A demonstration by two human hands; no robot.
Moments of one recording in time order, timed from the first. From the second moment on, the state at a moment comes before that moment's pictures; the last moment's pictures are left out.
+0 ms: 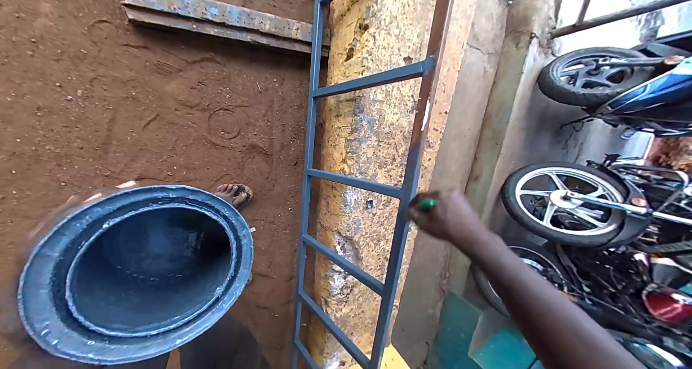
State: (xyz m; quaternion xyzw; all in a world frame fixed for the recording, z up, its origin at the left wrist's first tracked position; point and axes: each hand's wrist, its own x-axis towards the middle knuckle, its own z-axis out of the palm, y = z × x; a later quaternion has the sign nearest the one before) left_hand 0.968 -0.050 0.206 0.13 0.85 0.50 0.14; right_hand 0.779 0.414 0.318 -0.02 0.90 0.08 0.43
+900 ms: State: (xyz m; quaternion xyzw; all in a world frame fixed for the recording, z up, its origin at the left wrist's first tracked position) left_hand 0.956 -0.008 0.243 0.18 0.89 0.40 0.10; right_hand 1.062 0.471 0.343 0.06 0.75 0.00 0.65
